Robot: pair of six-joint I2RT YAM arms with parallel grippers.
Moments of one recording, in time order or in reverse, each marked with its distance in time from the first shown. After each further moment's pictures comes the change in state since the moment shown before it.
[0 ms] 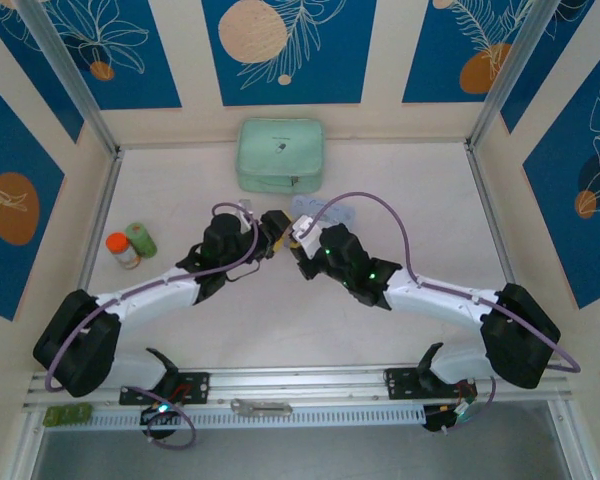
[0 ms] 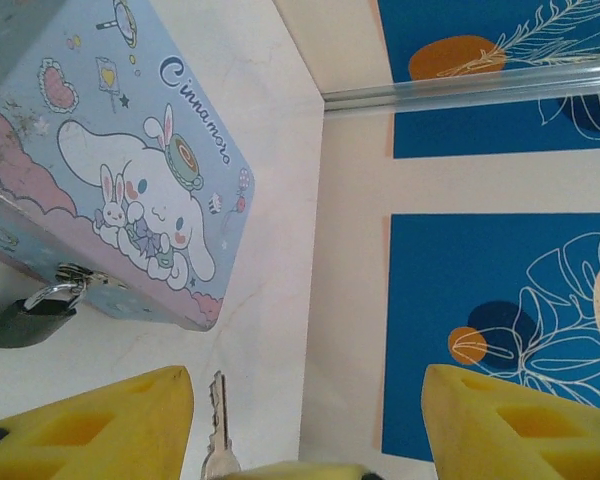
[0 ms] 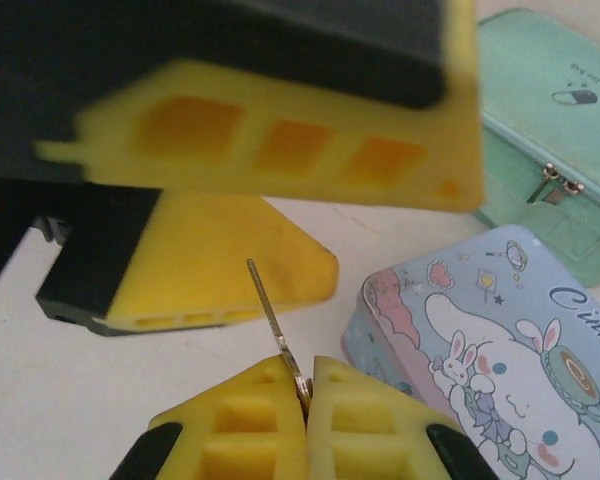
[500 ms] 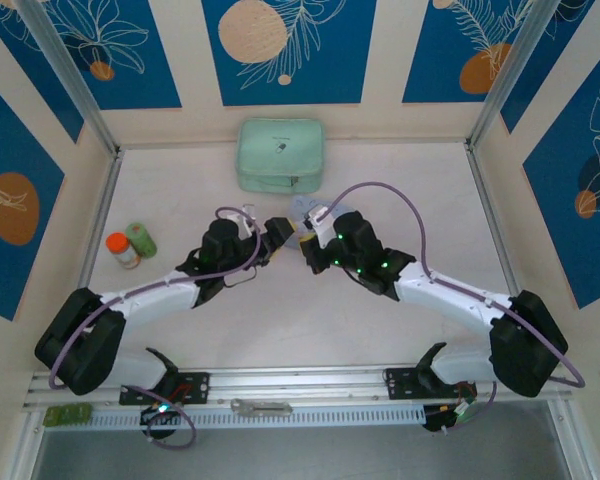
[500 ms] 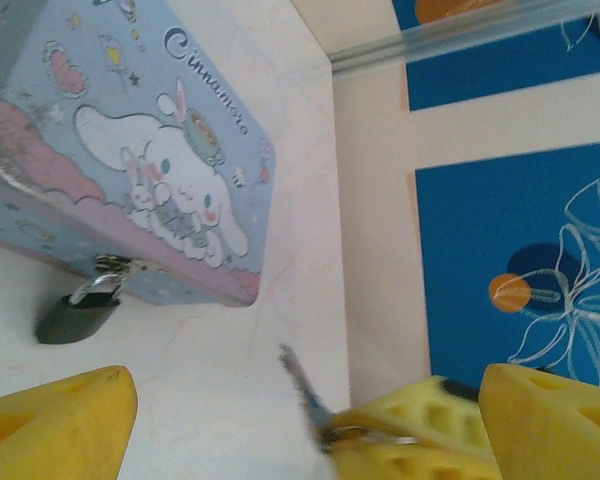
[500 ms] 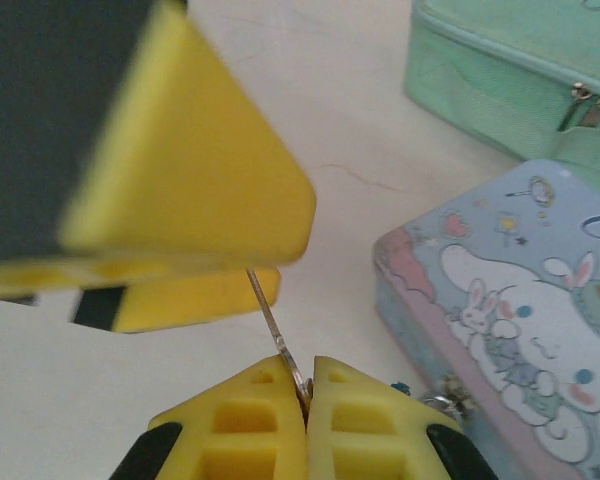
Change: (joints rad) left arm 0.015 0.006 -0.043 0.033 0.071 0.154; right arm -0.117 -0.039 0.035 -0.144 -0.183 0.164
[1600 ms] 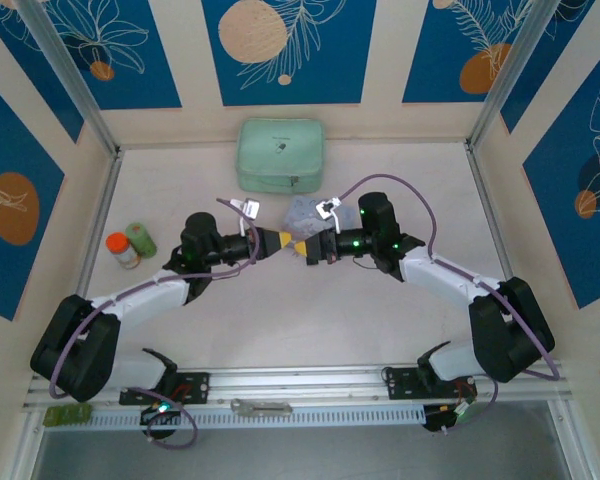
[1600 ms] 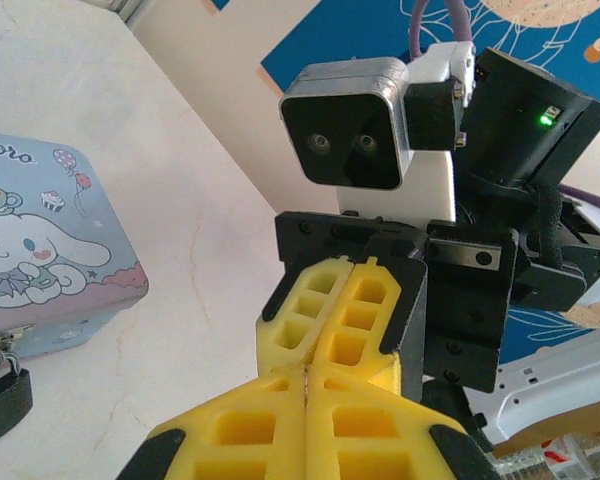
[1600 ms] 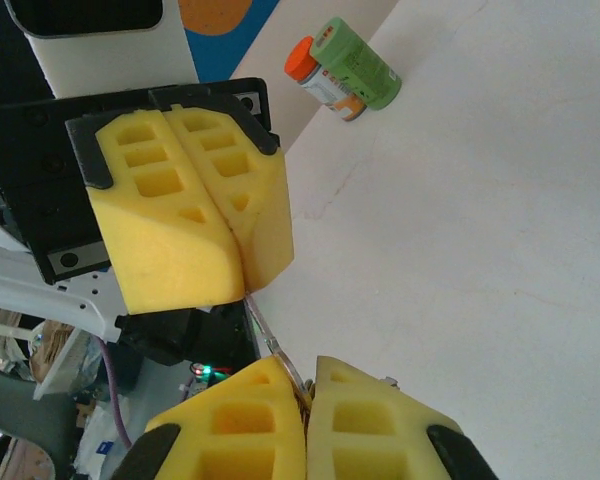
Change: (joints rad) left arm 0.132 -0.039 -0.035 0.187 0.490 0.472; right arm -0.258 0.090 0.001 0.146 -0.863 0.431
